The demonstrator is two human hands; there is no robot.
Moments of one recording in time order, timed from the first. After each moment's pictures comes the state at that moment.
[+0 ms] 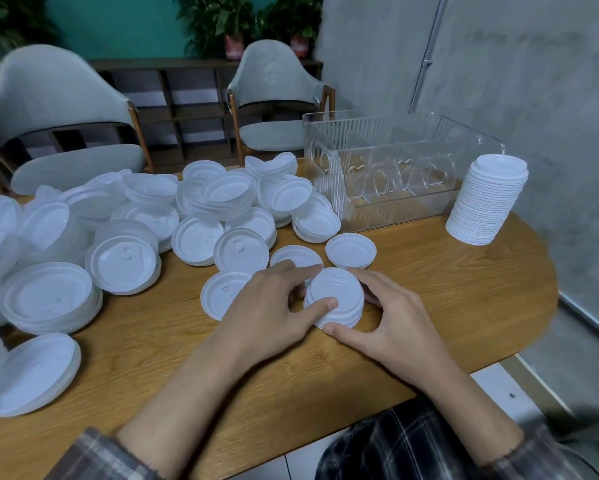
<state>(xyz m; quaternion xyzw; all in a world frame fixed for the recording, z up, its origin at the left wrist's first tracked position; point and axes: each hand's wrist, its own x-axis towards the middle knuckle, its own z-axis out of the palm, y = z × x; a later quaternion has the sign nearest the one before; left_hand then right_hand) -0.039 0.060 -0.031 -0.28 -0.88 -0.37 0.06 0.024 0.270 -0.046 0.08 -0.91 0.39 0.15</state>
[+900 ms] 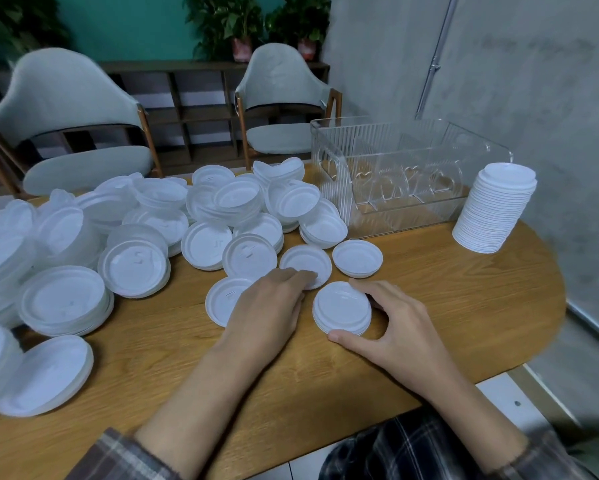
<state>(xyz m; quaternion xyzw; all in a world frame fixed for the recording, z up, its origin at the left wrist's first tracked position) -0.048 0.057 -0.037 -0.29 -0.92 -0.24 0.12 0.022 0.272 -0.050 0.06 -0.92 0.36 0.14</state>
